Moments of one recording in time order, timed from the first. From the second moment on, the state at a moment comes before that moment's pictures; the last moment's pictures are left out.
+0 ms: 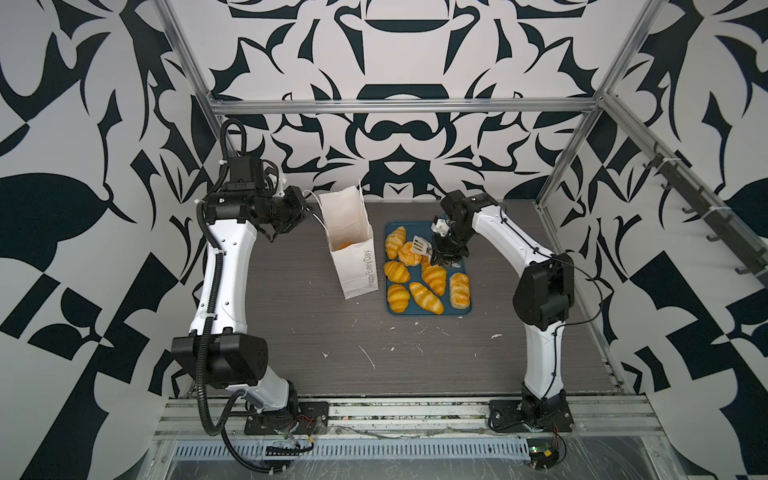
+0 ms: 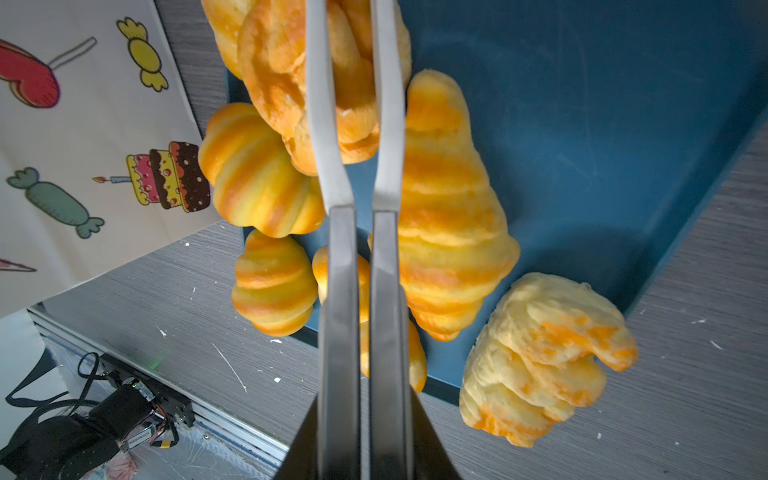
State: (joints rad) left arm 0.03 1.58 1.88 -1.11 0.57 -0.55; right arm 0.38 2.08 1.96 -1.30 -0.34 0.27
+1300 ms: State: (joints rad) left arm 0.02 1.60 1.90 -1.11 0.57 -0.58; right arm 0.35 1.93 2.35 -1.34 -0.38 0.39
